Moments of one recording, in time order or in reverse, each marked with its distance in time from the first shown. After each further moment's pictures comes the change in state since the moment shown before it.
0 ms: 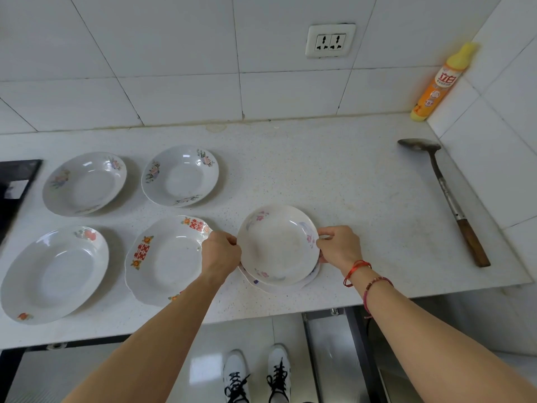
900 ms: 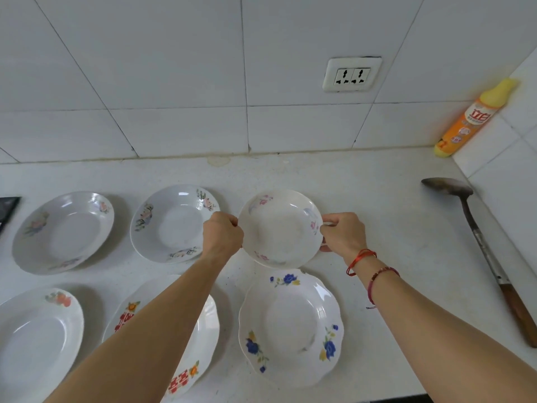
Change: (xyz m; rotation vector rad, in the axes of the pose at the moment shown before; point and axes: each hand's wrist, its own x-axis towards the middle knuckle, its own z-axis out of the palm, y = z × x) left_hand 0.151 0.082 -0.012 -0.002 0.049 0.111; right_hand 0.127 -0.100 0.001 0.086 0.064 -0.037
